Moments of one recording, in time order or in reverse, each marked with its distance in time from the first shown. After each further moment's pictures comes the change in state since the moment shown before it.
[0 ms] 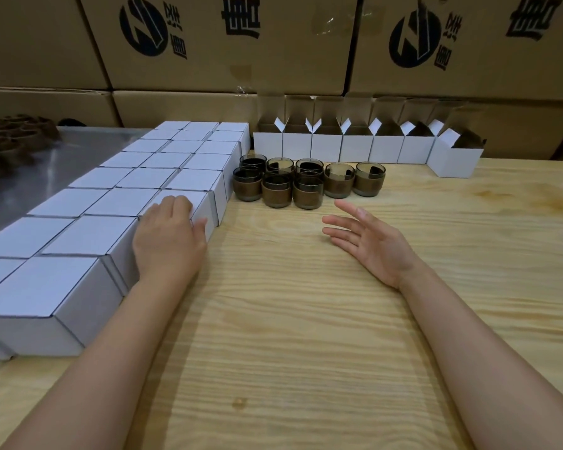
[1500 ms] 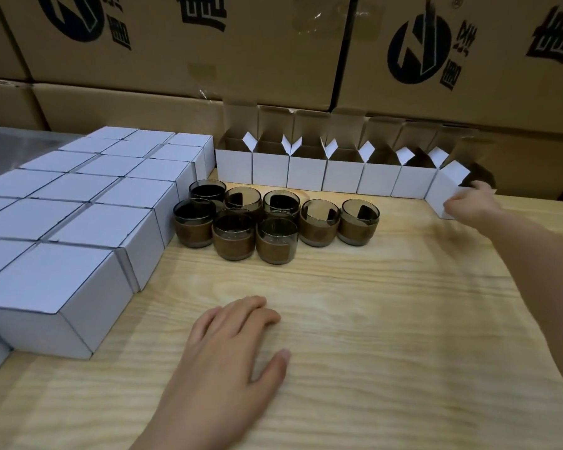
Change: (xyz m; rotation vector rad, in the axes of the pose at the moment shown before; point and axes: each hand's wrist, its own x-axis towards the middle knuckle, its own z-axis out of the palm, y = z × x) left_hand -0.025 0.112 0.046 -0.350 -0.631 0.194; right_hand 0.161 -0.111 -0.246 -1.296 0.871 0.261
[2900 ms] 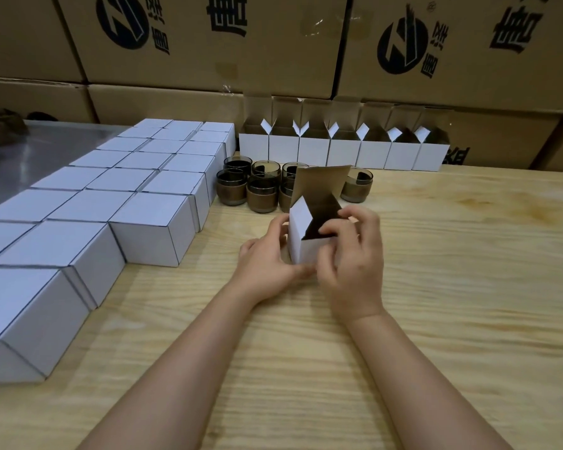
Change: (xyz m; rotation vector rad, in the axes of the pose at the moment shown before) left_hand -0.002 0.008 -0.016 -0.525 -0.047 -0.092; right_hand -0.363 -0.067 0.051 0.521 0.555 -0.898
